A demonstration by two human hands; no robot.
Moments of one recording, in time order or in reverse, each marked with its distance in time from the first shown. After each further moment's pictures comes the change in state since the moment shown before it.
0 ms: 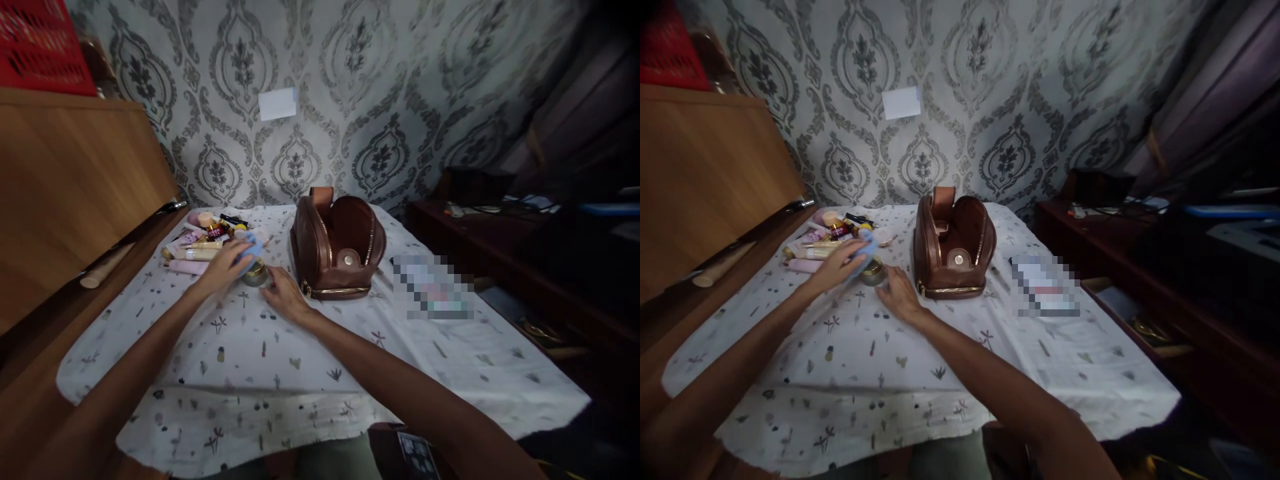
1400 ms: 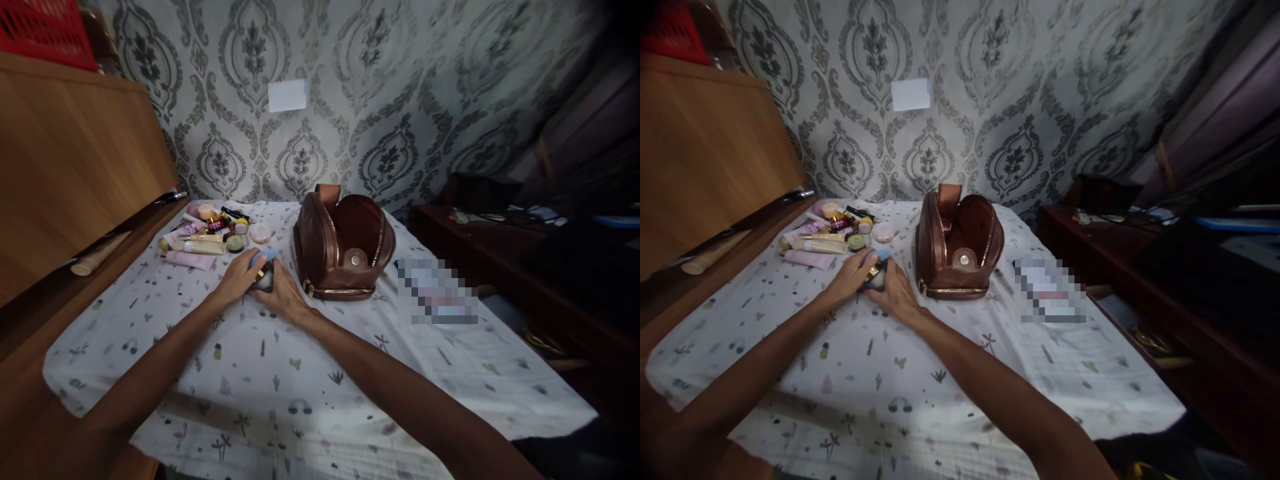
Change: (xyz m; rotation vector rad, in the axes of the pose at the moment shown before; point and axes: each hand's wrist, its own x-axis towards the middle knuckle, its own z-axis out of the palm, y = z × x) left_hand -0.007 0.024 0.041 -0.234 0.076 -0.178; right_hand -0.003 -0.017 0.001 -0.017 0.023 -0.005
